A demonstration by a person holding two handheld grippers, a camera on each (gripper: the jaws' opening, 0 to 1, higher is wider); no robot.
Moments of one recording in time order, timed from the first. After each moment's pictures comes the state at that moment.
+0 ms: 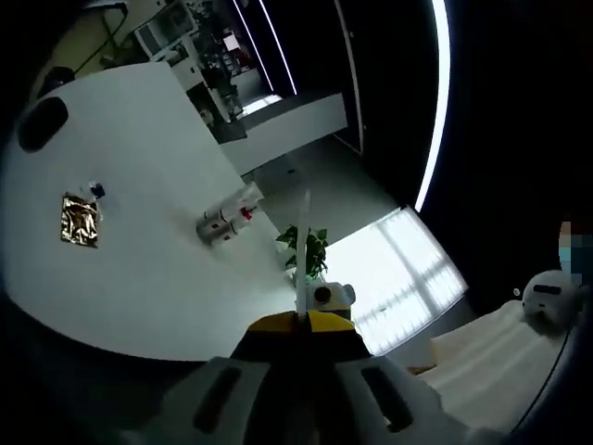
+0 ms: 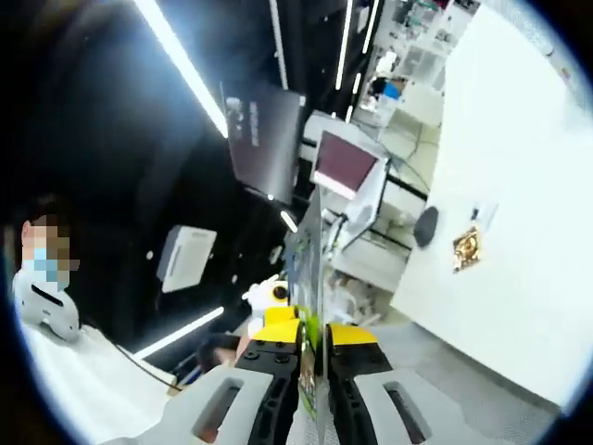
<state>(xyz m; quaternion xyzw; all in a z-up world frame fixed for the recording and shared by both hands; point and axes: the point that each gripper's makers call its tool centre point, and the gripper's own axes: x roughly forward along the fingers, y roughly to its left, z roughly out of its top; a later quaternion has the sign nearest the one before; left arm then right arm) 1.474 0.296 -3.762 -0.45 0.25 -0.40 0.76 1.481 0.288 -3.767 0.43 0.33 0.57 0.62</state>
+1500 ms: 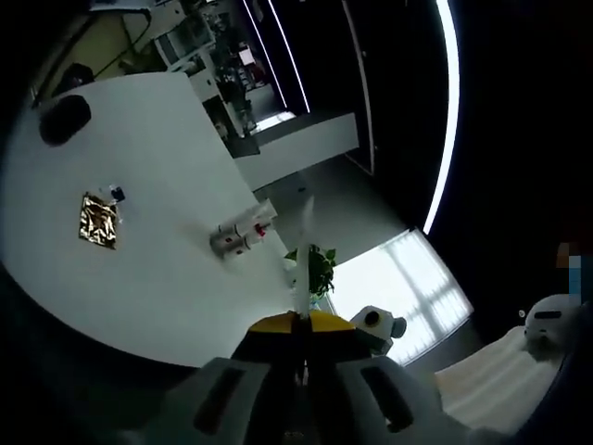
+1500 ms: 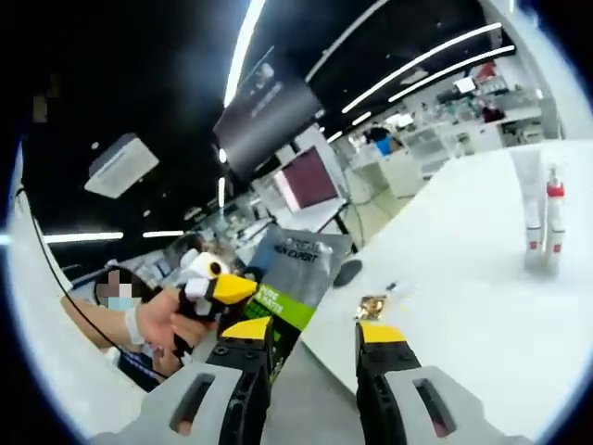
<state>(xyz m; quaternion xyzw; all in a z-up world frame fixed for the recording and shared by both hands) 1.484 0.320 -3.768 -0.50 0.23 -0.34 0.76 1.500 0.248 -3.782 0.15 0.24 0.49 0.82</state>
